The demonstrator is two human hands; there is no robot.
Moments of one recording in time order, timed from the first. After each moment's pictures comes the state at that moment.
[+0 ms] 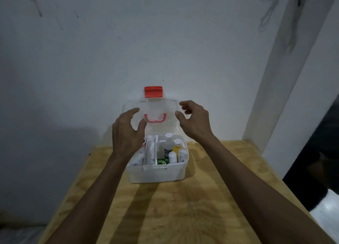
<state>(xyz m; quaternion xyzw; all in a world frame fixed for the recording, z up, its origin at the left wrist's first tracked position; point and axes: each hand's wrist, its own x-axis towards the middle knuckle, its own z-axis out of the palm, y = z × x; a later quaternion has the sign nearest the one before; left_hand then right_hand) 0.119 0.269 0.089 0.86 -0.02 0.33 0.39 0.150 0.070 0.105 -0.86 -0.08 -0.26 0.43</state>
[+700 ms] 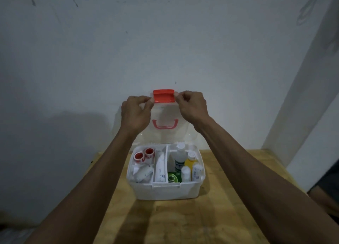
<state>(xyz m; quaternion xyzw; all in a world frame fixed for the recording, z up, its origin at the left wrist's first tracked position) 0.209 0.283 0.126 0.86 -0.02 0.29 0.42 0.235 0.115 0.134 -0.82 -0.04 -0.18 0.54</state>
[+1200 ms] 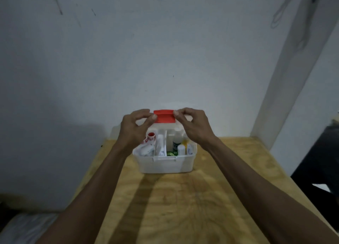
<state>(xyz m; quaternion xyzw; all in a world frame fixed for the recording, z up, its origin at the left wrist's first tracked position) 0.110 0.292 0.088 0.78 -0.06 0.22 0.57 0.122 0.091 0.095 -0.81 -0.15 -0.17 0.54</state>
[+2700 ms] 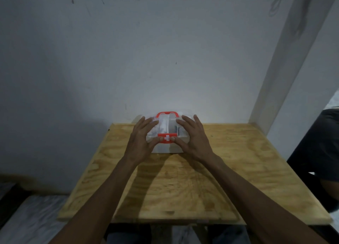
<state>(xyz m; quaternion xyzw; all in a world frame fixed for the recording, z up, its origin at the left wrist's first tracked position) 0.056 0.296 0.004 0.89 -0.13 0.24 0.36 0.073 0.091 -0.003 -0.91 -0.16 -0.19 0.32</state>
